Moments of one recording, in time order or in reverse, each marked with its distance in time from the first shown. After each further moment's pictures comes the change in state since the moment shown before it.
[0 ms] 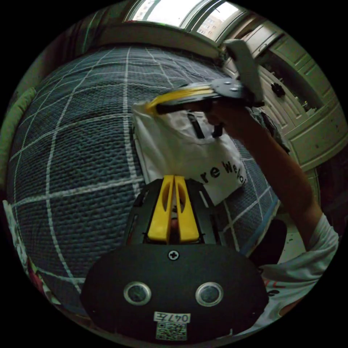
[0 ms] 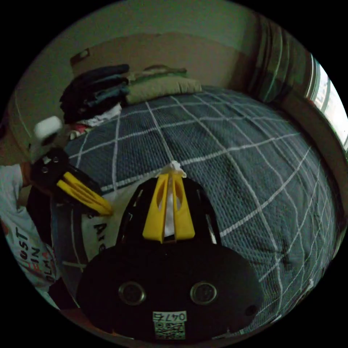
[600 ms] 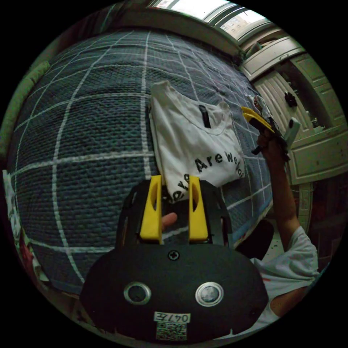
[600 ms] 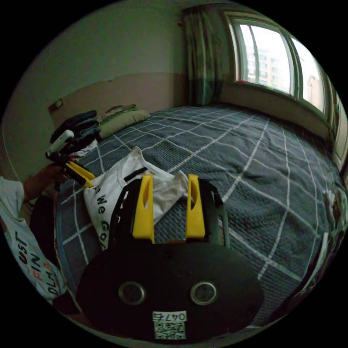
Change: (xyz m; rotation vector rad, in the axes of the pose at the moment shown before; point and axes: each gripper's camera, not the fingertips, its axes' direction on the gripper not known) left arm -0.001 0.068 -0.066 -0.105 0.021 -0.143; right arm 0.017 0.168 -0.078 0.287 0.146 0.357
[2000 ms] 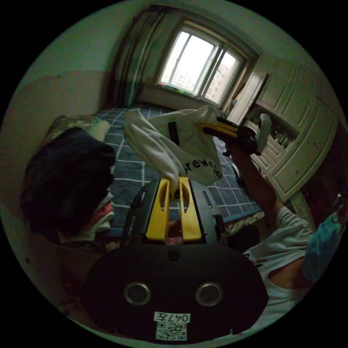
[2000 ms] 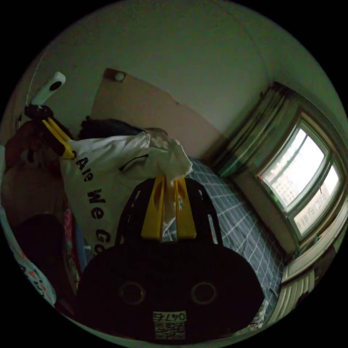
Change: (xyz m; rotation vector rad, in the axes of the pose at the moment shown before) left arm -0.035 0.458 -0.547 0.551 -0.088 0.040; right arm -0.653 -0.174 0.065 0.210 0.204 -0.638
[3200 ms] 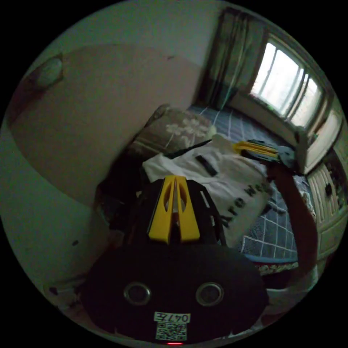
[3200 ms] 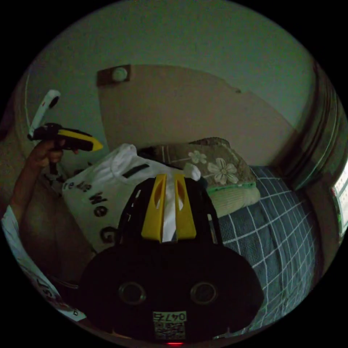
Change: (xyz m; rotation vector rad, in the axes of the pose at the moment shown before) left arm -0.279 -0.004 -0.240 -0.041 -0.502 -0.339; right arm -0.203 -0.303 0.246 -0.084 -0.490 0.078
